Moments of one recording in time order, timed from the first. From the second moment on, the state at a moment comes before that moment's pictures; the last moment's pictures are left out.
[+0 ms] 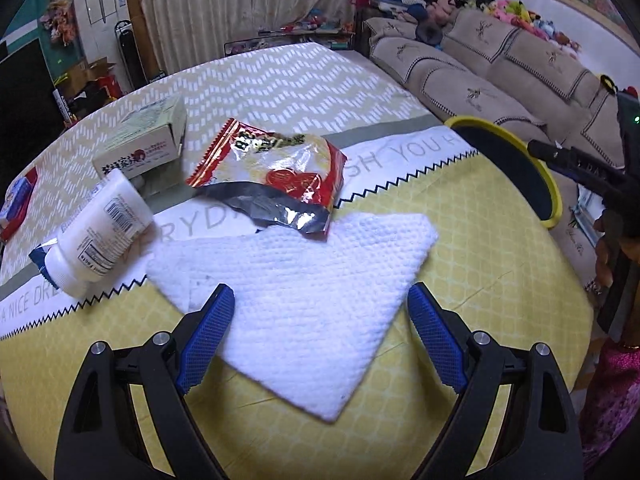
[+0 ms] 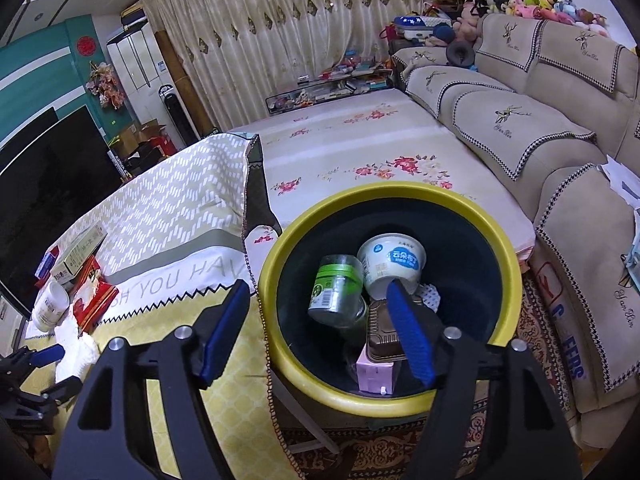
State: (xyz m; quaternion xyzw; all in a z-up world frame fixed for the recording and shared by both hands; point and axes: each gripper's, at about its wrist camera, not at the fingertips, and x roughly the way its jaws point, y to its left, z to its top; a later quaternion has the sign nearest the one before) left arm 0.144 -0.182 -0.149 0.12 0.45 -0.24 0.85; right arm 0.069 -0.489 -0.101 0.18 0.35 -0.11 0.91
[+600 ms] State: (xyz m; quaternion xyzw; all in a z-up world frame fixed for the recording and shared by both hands) left arm 0.137 -0.186 -0.144 0.14 0.43 -0.24 0.86; right arm 0.066 -0.490 -0.101 0.19 0.35 -0.10 0.91
